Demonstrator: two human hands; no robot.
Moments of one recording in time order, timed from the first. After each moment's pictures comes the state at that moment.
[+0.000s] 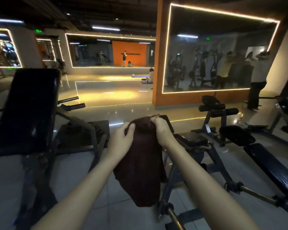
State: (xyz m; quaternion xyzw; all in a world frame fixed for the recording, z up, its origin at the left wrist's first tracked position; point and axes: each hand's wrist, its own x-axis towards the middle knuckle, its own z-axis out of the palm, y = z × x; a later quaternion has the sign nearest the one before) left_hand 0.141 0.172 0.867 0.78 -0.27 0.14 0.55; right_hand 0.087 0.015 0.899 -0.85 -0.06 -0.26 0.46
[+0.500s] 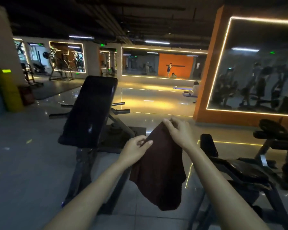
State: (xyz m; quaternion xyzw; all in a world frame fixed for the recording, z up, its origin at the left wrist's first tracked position) left_hand 0.189 0.304 0.881 0.80 -0.22 0.06 0.55; right_hand 0.186 0.112 0.936 -0.86 -0.11 -0.29 0.40
